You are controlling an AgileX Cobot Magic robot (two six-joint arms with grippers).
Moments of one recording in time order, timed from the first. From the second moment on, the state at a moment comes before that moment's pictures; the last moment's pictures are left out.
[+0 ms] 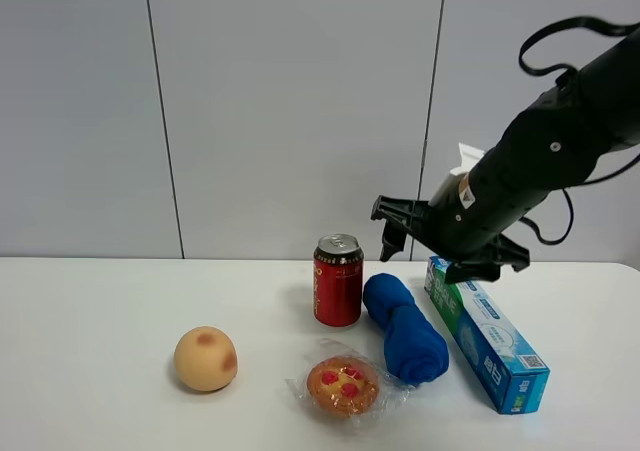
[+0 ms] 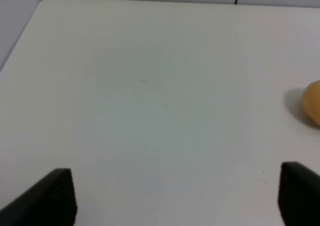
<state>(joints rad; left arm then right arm) 0.13 -0.01 -0.51 -0.03 1.05 0.01 0.45 1.79 -1.03 -0.40 0.17 1.01</state>
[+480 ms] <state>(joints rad) 0.13 -0.01 -0.51 -0.03 1.05 0.01 0.45 1.34 -1.14 -0.22 0.42 0.30</state>
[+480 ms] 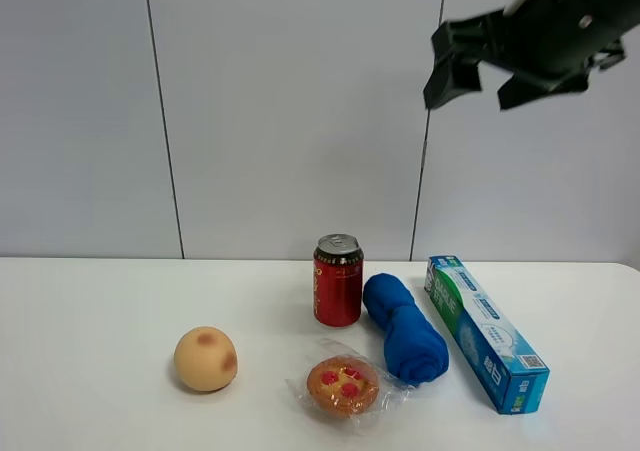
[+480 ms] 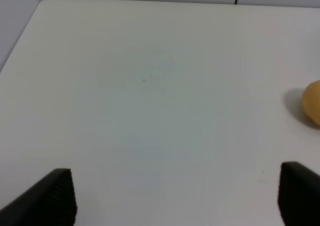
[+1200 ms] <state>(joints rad) 0.13 -0.01 -0.51 -0.03 1.05 0.01 0.27 0.78 -0.96 -0.16 0.84 0.06</state>
